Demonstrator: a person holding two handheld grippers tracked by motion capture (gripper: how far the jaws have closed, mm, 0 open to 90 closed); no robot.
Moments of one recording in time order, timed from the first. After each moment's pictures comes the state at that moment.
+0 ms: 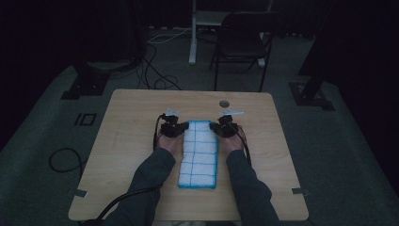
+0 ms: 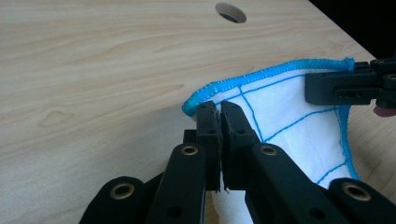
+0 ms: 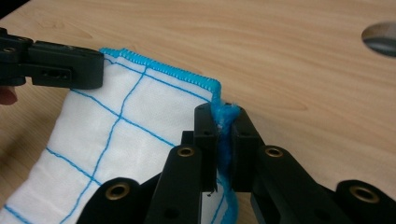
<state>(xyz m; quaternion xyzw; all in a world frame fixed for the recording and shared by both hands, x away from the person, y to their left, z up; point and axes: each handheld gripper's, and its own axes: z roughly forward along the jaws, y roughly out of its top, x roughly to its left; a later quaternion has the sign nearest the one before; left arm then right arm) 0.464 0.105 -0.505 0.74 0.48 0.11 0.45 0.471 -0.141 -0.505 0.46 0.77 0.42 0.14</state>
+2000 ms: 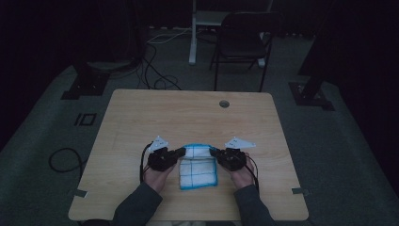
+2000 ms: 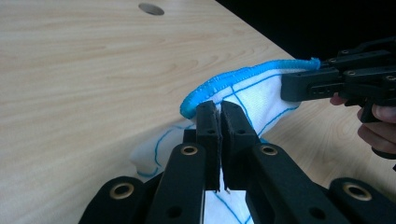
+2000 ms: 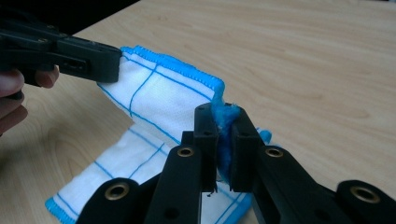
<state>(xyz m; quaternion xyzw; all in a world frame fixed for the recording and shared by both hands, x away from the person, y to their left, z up) 0.332 0.131 -0.498 0.74 0.41 0.09 0.52 0.339 -0.153 -0.494 0.38 0.77 0.49 0.13</state>
